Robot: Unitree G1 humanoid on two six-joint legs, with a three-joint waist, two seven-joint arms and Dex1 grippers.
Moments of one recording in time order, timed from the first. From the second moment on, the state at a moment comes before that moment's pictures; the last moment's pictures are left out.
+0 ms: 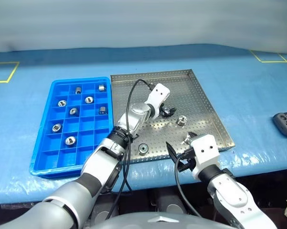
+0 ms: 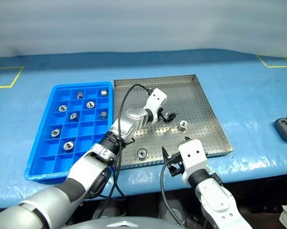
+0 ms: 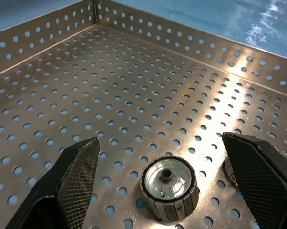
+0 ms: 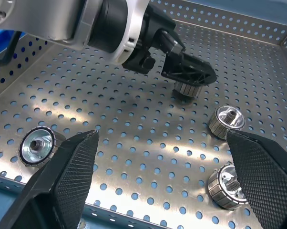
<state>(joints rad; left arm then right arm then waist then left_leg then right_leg) -0.88 -0.11 -0.25 0.80 -0.05 0.37 -0.40 0.38 -0.36 0.19 -1.00 0.12 0.77 0.09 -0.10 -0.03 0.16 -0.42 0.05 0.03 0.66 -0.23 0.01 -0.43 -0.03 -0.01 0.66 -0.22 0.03</state>
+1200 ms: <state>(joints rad) -0.89 -0.12 -0.20 0.82 -0.09 0.35 -0.48 0.29 -0.30 0.30 -0.99 0.10 0.82 0.09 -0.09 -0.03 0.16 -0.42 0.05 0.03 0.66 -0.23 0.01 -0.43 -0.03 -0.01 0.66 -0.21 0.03</state>
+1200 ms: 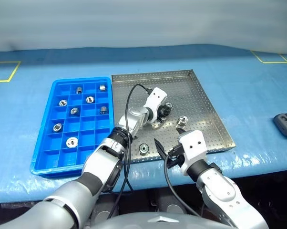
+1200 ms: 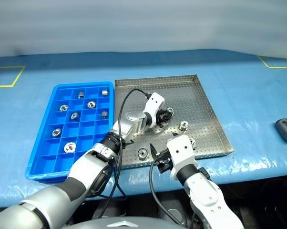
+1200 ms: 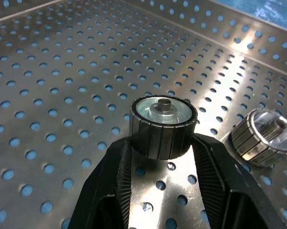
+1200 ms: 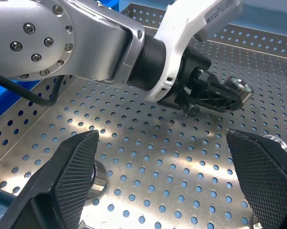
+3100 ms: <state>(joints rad) 0.24 0.24 0.14 -0.76 -0.24 0.75 -0.15 -0.34 -0.32 0.50 -0.38 0.16 0.55 0.69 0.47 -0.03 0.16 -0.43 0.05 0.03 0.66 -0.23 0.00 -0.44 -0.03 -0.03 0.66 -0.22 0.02</state>
